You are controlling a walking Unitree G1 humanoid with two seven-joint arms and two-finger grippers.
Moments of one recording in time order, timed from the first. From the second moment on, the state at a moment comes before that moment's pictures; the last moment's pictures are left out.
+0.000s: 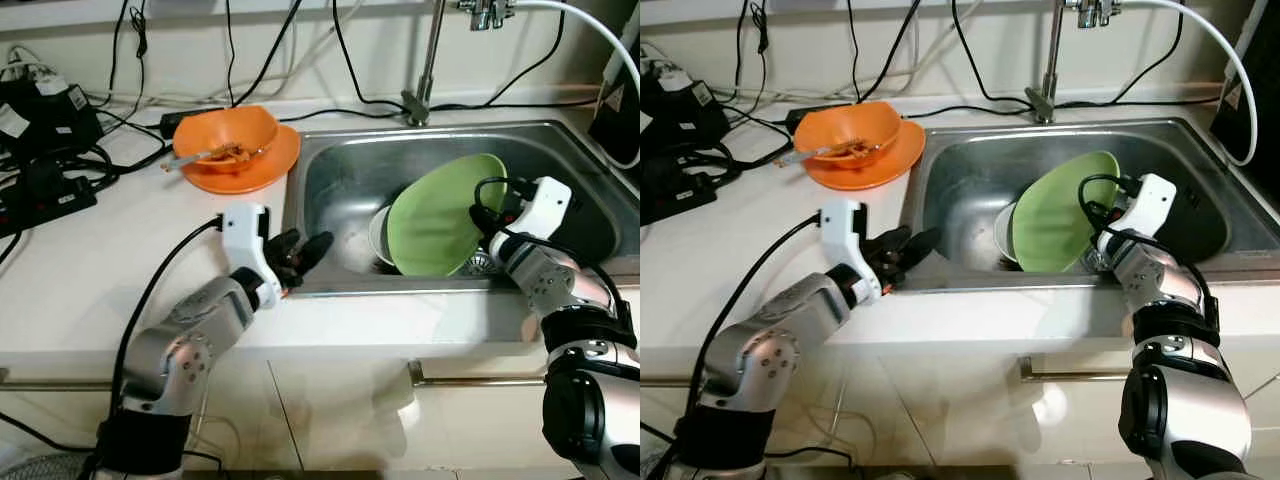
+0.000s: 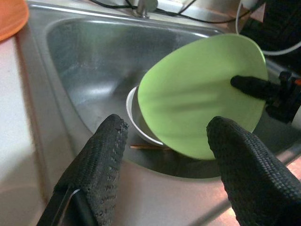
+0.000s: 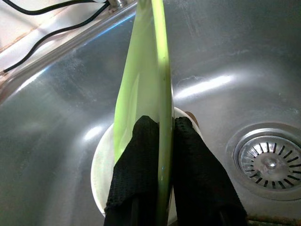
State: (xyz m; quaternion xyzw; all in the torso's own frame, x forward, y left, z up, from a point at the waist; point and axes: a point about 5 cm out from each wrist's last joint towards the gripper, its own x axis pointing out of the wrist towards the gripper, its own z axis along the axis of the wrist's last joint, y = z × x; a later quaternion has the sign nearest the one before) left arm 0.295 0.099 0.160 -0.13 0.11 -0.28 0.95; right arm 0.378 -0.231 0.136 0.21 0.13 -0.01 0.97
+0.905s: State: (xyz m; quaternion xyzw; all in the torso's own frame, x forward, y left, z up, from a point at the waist) left arm 0.297 0.091 0.137 -0.03 0.16 -0.32 0.93; right arm 0.383 -0.166 0.120 0.16 0.17 0.10 0.97
